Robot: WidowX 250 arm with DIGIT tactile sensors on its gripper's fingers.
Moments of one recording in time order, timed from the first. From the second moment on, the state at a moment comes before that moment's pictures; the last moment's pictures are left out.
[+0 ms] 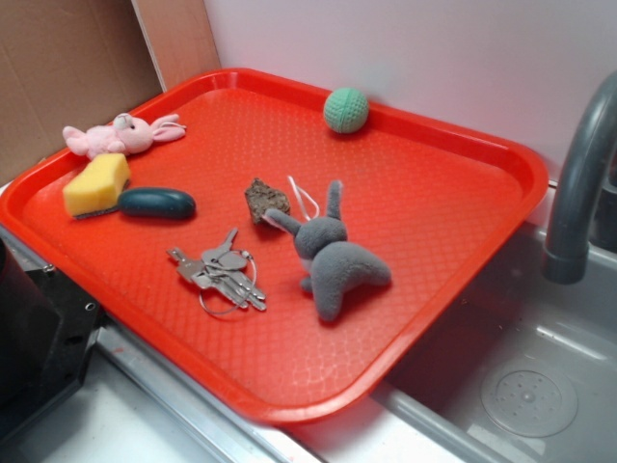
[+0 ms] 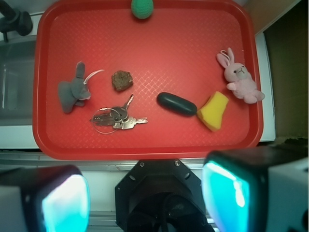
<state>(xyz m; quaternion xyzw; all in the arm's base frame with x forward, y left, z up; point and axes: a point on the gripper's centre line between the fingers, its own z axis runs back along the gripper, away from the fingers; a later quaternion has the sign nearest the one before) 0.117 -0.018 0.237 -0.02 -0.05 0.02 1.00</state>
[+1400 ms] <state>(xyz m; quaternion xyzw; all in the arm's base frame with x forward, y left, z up) 0.219 -0.124 0.106 0.01 0.02 -0.47 0.88</state>
